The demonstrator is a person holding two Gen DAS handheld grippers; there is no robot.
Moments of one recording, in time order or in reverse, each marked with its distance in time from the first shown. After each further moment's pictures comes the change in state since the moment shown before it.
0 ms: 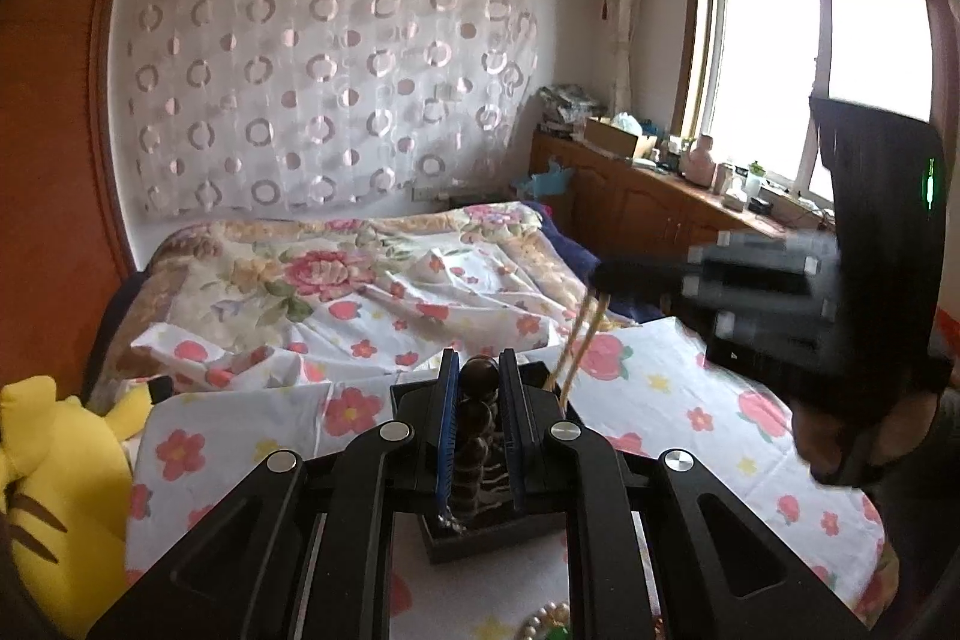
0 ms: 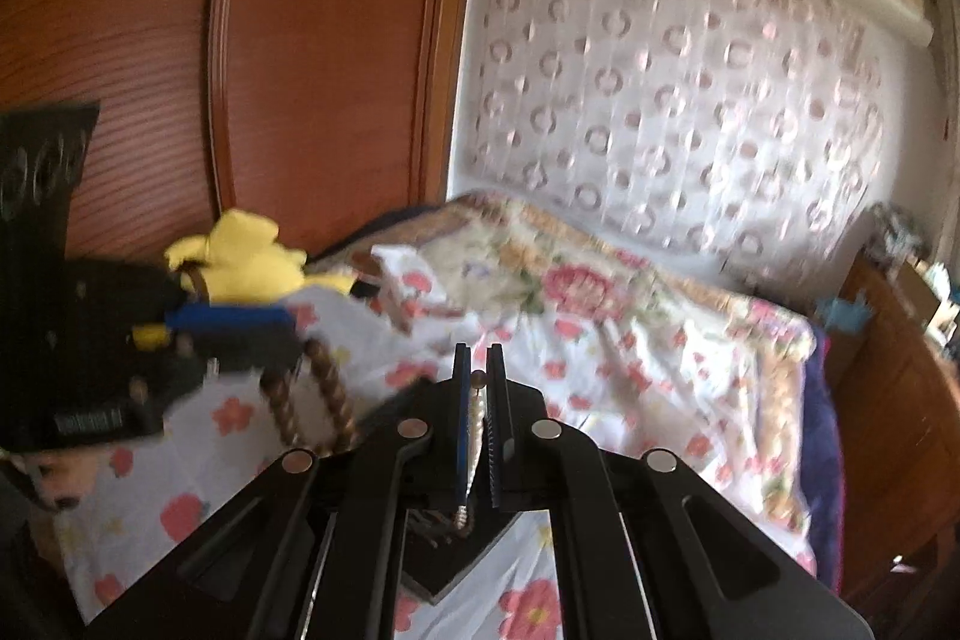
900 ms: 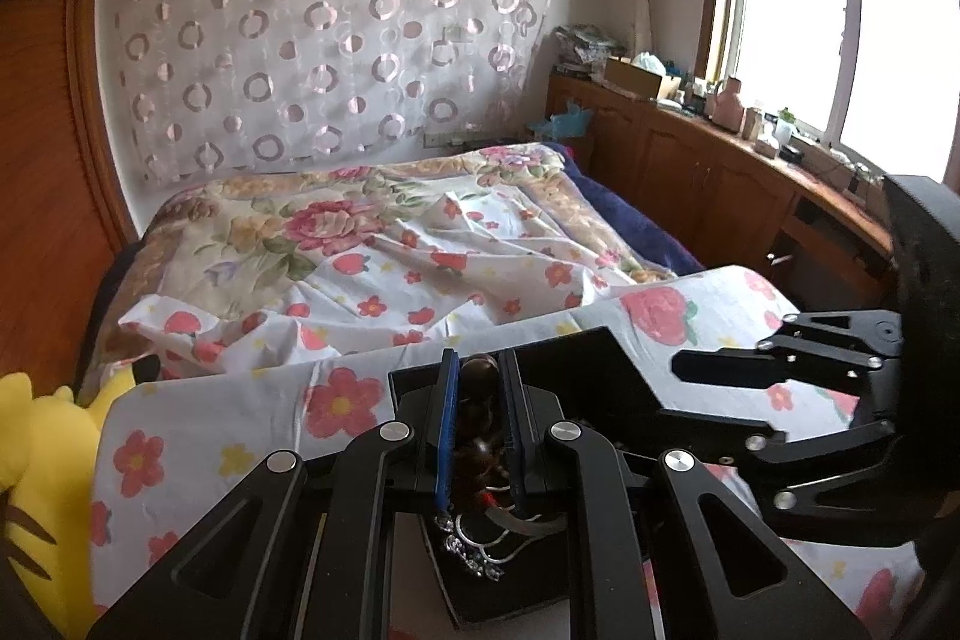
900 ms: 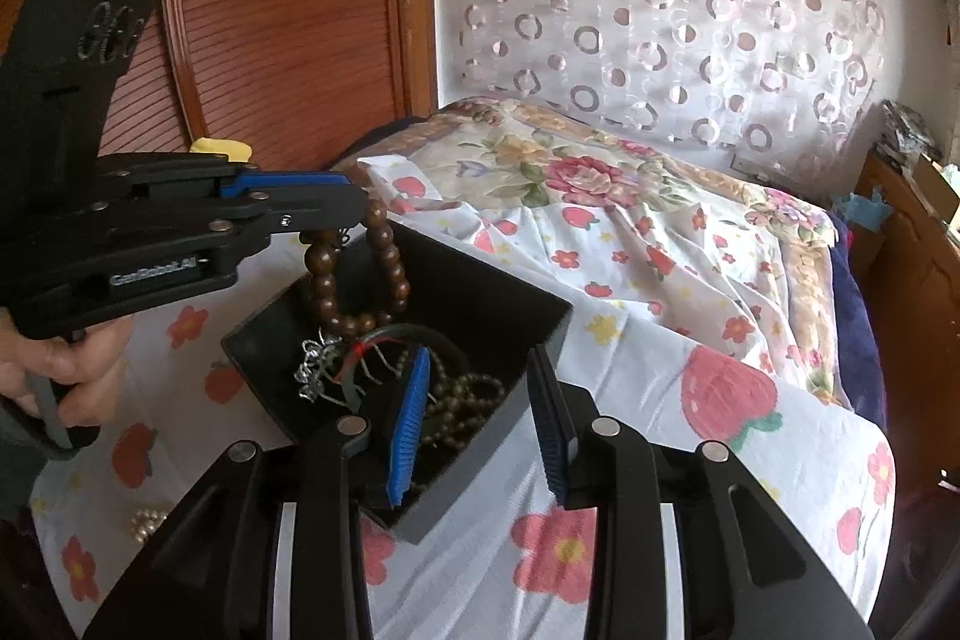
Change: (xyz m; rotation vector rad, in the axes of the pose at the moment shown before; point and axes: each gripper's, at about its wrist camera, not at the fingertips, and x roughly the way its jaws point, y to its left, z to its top) left arm 0.090 0.006 -0.010 0.027 0.136 0.051; right arm 0.053 -0.013 -0.070 0.116 0.175 0.011
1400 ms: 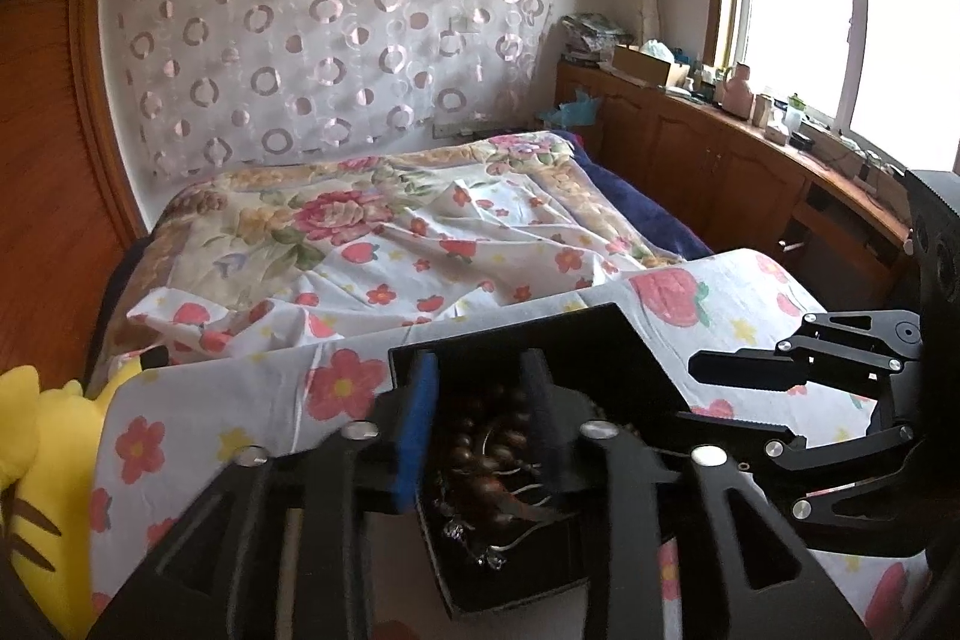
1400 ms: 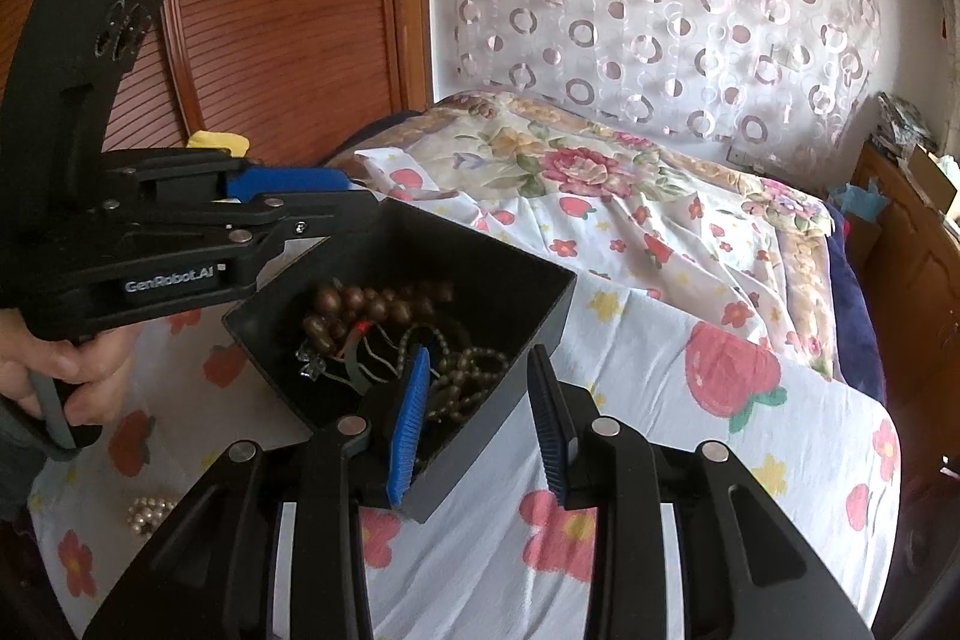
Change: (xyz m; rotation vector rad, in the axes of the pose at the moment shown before) left arm 0.001 -0.004 -0.010 0.005 0.017 0.031; right arm 0.000 0.002 -0.011 0.015 0.010 -0.003
